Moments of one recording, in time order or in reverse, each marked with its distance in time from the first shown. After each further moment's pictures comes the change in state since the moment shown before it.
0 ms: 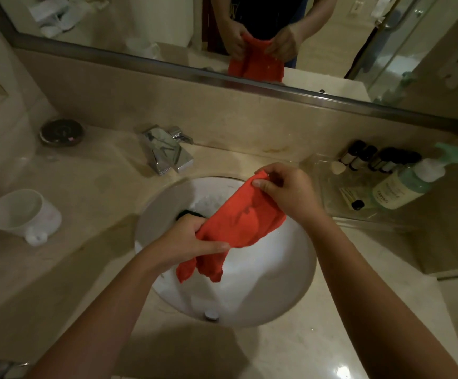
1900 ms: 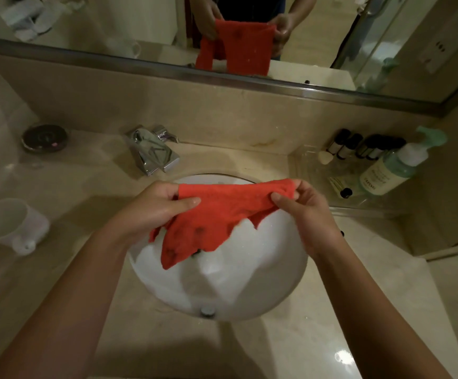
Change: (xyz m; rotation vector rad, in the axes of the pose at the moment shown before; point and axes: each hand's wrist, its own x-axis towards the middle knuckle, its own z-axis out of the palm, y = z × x) left_hand -0.004 0.057 -0.021 -0.019 0.090 0.052; right_hand -0.063 0.018 -0.018 0.887 0.068 0.263
